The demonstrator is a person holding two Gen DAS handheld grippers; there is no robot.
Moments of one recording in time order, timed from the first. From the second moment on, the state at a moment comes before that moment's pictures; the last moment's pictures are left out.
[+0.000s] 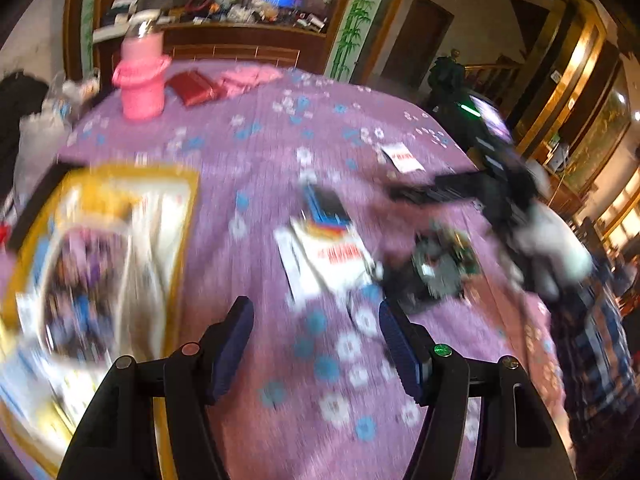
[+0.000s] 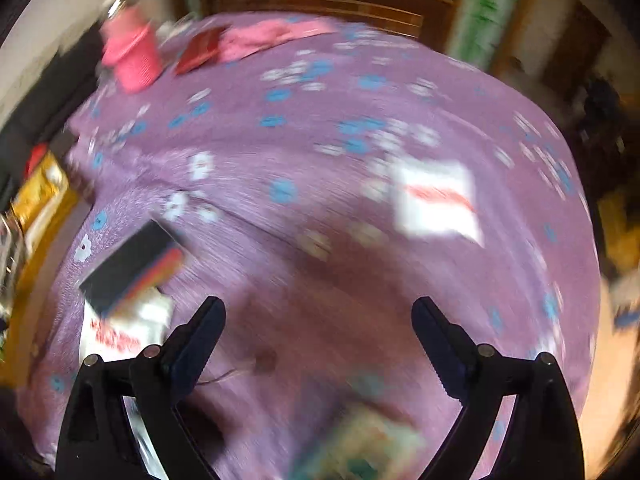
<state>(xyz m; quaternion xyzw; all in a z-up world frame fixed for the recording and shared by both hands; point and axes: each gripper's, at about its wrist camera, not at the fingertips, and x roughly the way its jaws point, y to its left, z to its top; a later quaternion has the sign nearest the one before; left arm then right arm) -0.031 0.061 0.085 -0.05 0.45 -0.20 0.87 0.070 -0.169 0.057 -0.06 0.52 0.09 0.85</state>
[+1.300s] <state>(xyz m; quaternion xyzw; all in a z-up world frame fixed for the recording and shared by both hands) 0.100 -0.026 0.041 0.04 0.47 -0.19 0.86 -0.004 -0.232 0.021 0.10 0.50 0.06 0.86</state>
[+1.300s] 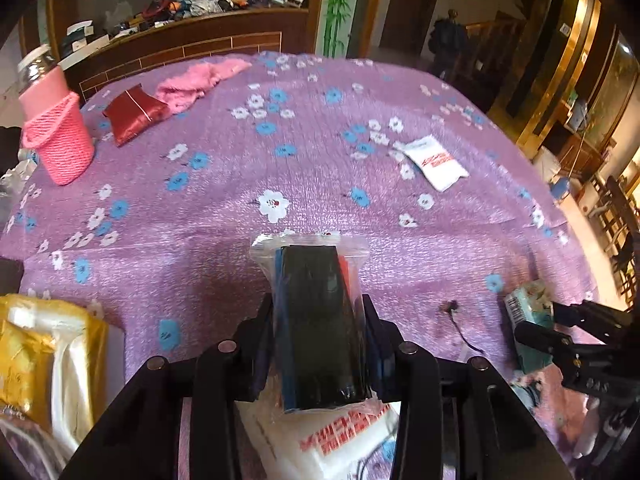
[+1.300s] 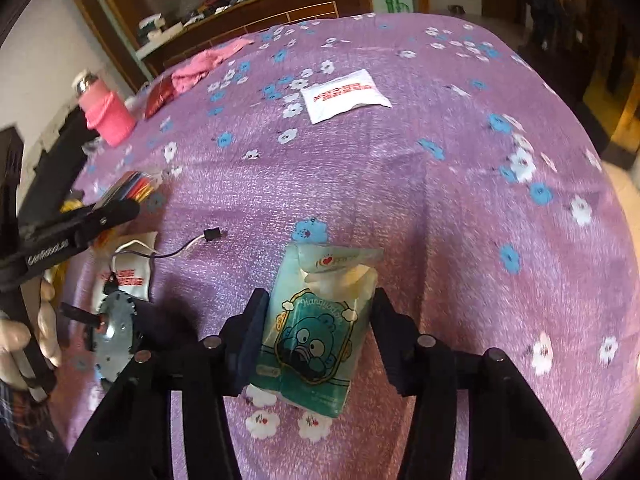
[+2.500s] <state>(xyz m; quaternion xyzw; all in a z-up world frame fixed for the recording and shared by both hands) 0.025 0.261 0.078 -0.14 0.42 -0.05 0.89 -0.038 0.064 0.113 0.01 0.45 0.29 0.84</state>
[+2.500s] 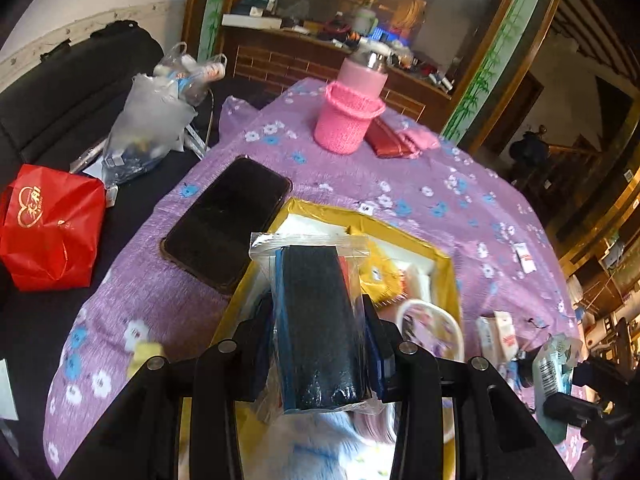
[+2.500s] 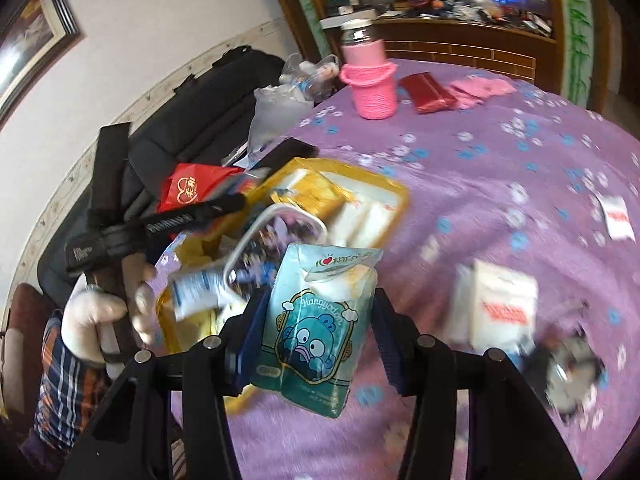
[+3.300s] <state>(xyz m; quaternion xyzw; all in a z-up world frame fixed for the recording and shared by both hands) -0.044 0.263 0.113 -0.09 0.34 0.01 0.94 0.053 0.121 0.088 0.01 0.47 0.27 0.84</state>
